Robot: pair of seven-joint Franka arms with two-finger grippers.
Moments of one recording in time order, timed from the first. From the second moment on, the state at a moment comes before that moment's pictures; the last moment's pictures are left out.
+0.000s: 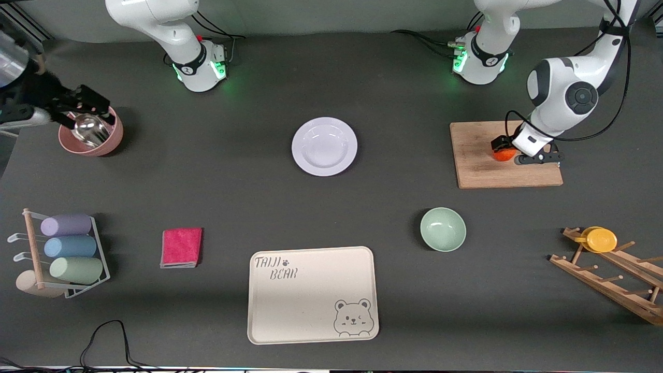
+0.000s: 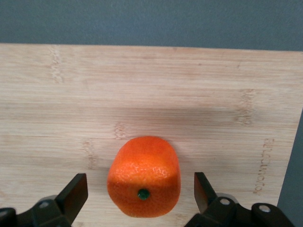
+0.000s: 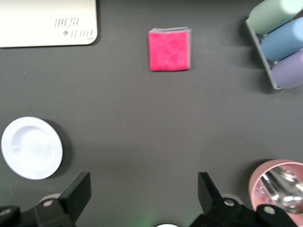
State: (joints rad) left arm 0.11 -0.04 -0.06 -2.72 0.03 2.56 -0.03; right arm 0.22 -0.29 -0.16 -1.92 0.03 1.63 0.05
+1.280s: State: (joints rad) left arm 0.10 -0.08 -0.07 -2.44 -0.04 2.08 -0.04; right arm 0.37 -0.44 -0.19 -2.29 0.32 1.78 0.00
